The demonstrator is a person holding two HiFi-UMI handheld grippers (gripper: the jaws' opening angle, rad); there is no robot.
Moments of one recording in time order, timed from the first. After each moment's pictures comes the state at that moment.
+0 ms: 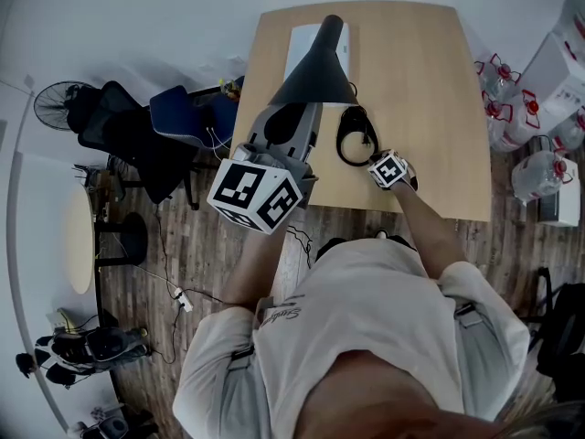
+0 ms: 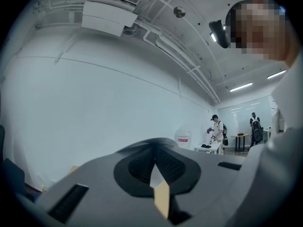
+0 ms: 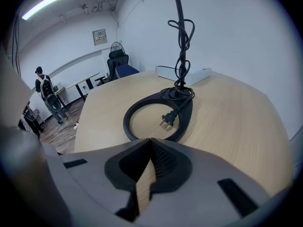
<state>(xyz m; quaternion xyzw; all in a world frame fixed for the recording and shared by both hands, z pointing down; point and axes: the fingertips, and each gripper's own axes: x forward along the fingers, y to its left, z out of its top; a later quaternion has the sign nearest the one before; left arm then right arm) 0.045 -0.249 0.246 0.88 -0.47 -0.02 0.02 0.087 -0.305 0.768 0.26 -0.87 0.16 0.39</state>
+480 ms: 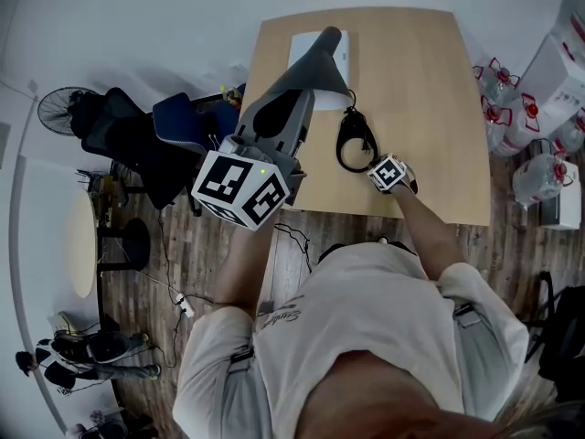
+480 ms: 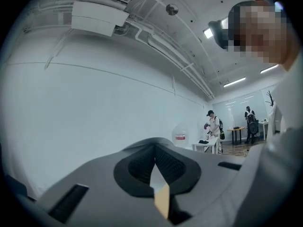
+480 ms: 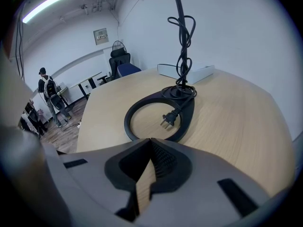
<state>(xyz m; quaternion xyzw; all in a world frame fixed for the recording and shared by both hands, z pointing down) 0.048 -0.255 0.220 0.89 -0.46 0.01 -0.01 0.087 -0.303 0.771 0.25 -0.87 0.18 0.40</state>
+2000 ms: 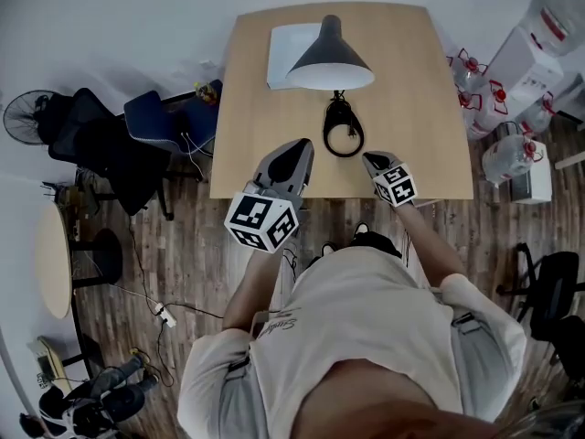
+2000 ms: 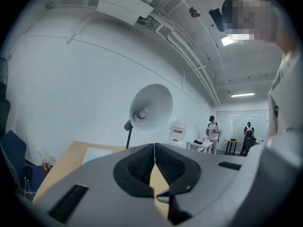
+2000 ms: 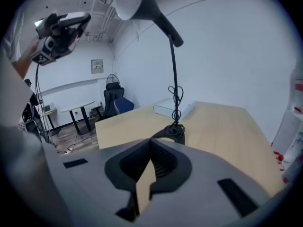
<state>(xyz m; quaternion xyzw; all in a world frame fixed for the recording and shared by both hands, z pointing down) -0.027 -0.179 0.348 0.88 -0.45 0.00 0.11 0.092 -0.241 0.647 0.36 -0.90 0.13 0.22</state>
